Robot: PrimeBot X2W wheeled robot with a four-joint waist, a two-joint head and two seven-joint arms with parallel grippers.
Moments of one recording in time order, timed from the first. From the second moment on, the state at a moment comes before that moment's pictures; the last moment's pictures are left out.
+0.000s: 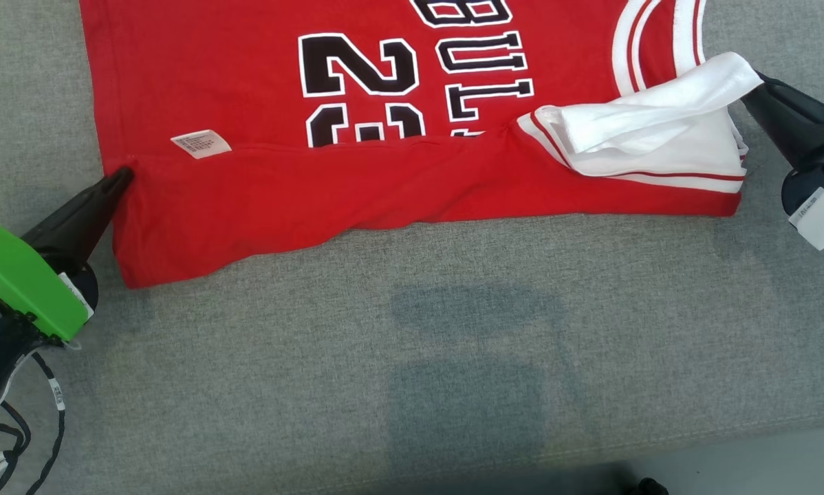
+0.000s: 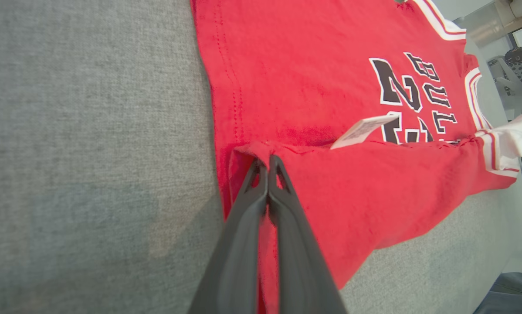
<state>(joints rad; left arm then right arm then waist) -0.40 0.71 -0.38 -0.17 -1.27 0.07 0.31 -0.47 -0.77 0.43 -0.12 0.97 0.10 0.21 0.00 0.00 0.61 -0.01</state>
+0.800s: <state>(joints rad) -0.39 0.61 -0.41 -0.03 -1.23 0.09 0.22 -0.54 -0.70 0.45 0.05 0.86 0.09 0.11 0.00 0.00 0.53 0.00</state>
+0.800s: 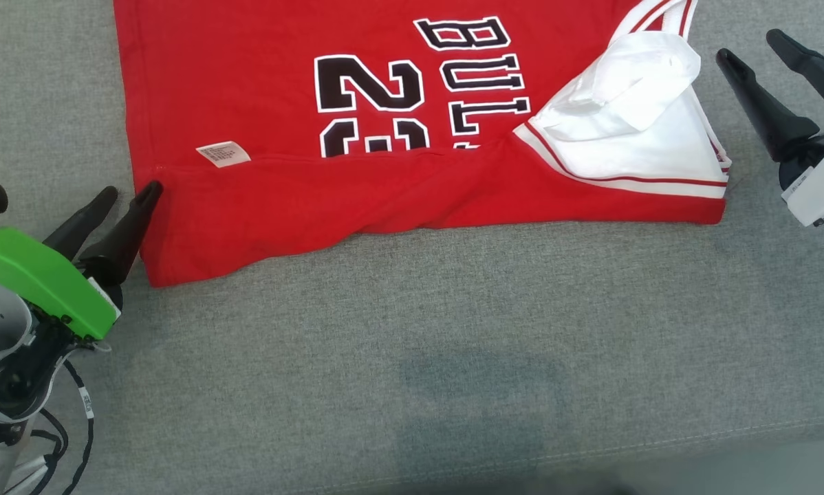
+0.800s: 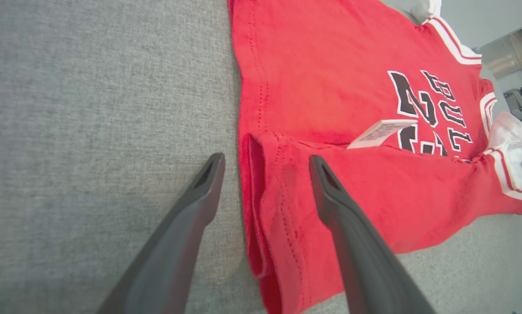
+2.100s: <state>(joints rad) -0.22 0.49 -0.43 0.01 -1.18 0.08 0.02 -0.26 -0.57 0.49 0.17 0.90 0.03 -0.04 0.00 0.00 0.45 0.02</state>
